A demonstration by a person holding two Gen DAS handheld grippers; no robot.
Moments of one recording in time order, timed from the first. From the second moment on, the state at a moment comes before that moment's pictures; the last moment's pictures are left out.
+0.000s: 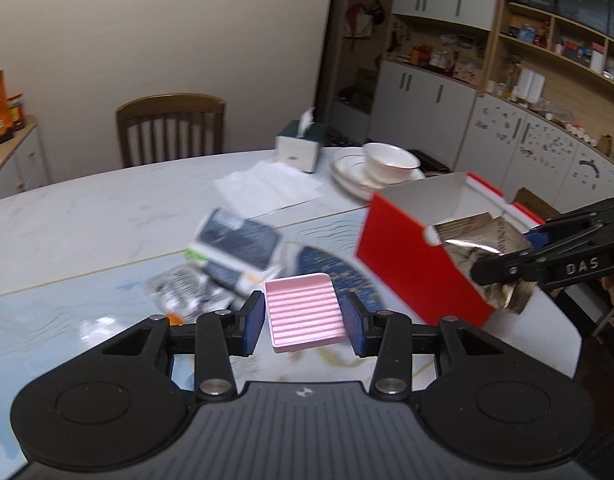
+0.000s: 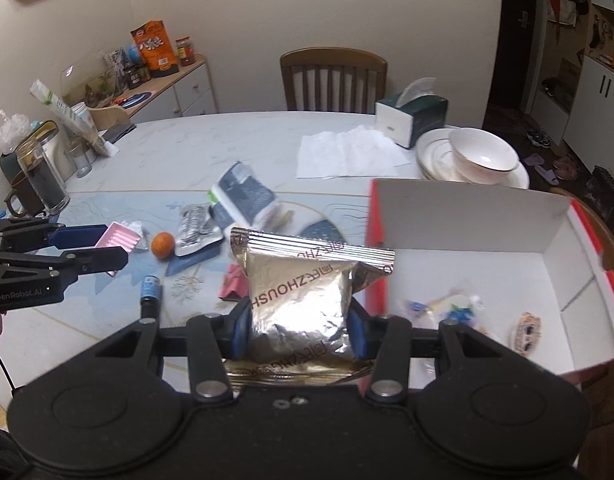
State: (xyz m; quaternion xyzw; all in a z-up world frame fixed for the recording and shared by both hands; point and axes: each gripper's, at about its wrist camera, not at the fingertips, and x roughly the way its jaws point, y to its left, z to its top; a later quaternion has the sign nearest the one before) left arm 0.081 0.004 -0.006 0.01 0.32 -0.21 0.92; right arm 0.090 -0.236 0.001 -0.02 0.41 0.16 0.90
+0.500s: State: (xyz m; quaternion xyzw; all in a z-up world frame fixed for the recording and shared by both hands) left arm 0.099 -0.103 0.009 0.04 0.30 -0.26 0.92; right arm 0.088 -0.320 0.004 -0.02 0.39 0.11 0.91
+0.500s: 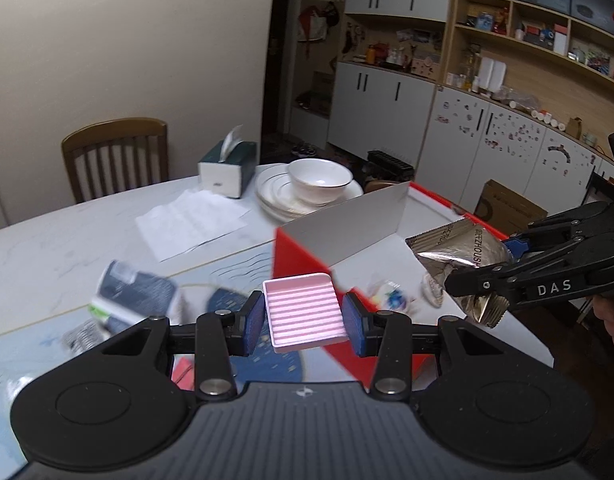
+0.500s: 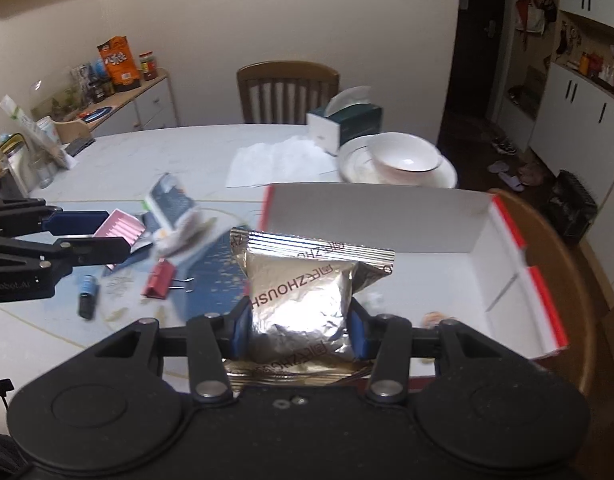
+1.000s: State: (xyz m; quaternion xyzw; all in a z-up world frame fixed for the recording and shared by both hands) left arm 0.122 -0.181 0.012 0.06 0.30 -0.28 0.91; right arm 0.102 -0.383 -0.002 -0.04 0.38 0.09 0.92
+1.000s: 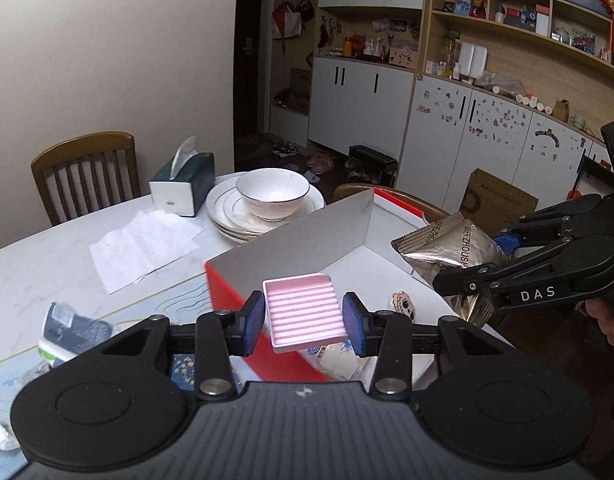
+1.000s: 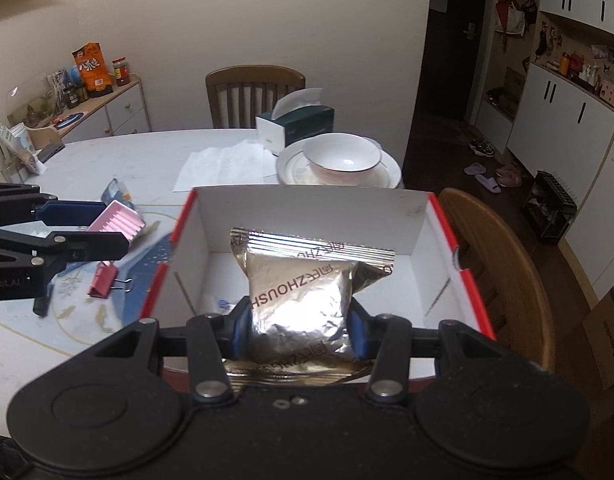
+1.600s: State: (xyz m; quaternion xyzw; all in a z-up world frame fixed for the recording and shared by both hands) left arm 0.174 -0.248 -0.012 0.11 0.32 -0.29 0.90; right arm 0.159 -0.424 -0.026 -0.08 0.40 0.09 0.91
